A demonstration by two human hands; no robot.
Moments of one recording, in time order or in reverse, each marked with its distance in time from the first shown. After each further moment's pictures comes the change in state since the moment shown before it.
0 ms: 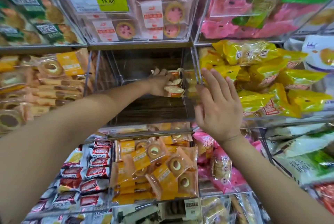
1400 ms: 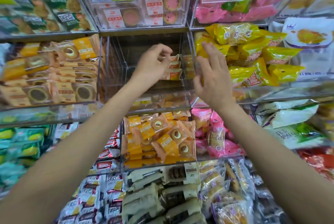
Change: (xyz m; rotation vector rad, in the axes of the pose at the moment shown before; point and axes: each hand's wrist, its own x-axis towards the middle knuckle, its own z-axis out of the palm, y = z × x) left_hand -0.143 0.093 -0.061 -0.635 0.605 -0.071; right_hand 0.004 -0.007 -0.032 0.217 -0.055 0.093
